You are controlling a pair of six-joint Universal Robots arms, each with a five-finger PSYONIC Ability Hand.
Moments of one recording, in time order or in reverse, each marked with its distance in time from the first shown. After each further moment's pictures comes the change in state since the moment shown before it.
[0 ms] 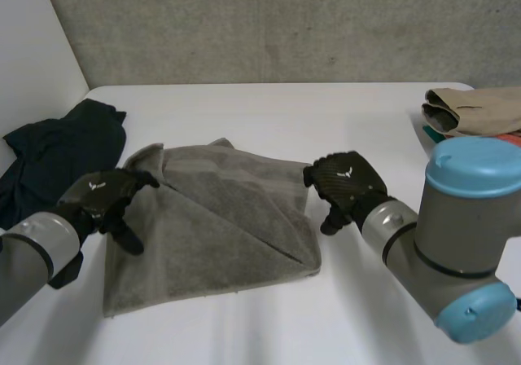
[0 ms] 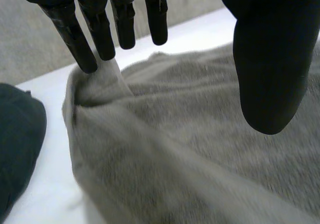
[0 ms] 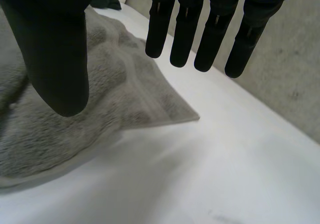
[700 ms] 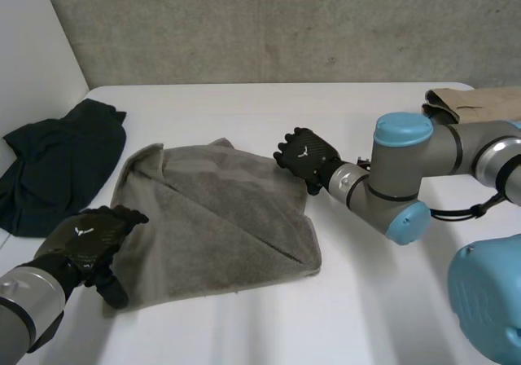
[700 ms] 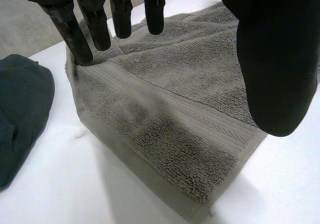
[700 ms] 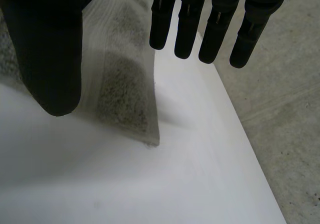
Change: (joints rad) left arm -0.014 0.209 -0.219 -0.056 -0.099 0.076; right arm -0.059 0.648 -0.812 0.140 -0.284 -0.506; left_hand -0.104 -0.101 -0.094 -0.096 -0.076; right_hand -0.095 -0.092 -0.086 -0.100 -0.082
